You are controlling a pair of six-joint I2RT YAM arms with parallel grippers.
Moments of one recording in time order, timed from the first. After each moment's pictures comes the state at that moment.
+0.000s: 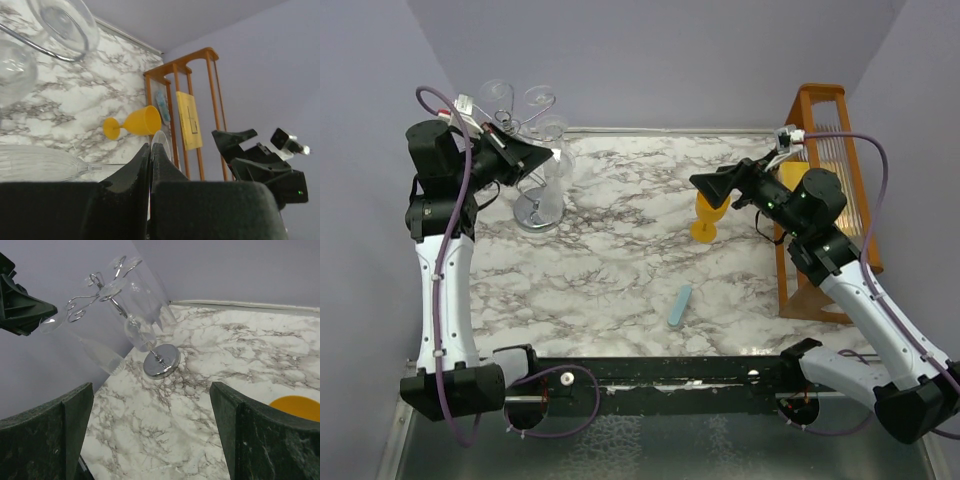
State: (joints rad) left arm 0.17 1.20 1.47 -0.55 0.74 -0.83; right arm 0.45 1.01 1.02 0.06 -0.28 0.50
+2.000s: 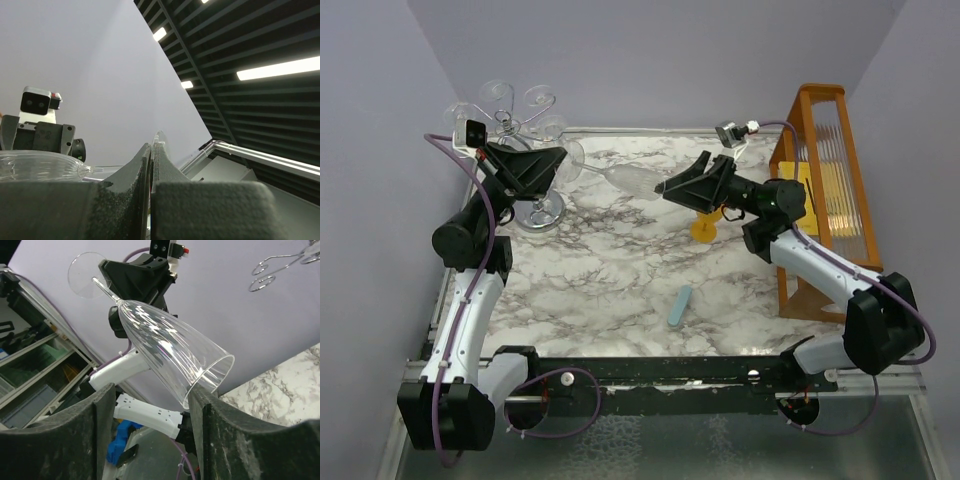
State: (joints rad) left arm -0.03 0.99 0.87 1.06 0.68 -2.06; right arm 0.49 1.39 0.94 1.09 -0.86 1.29
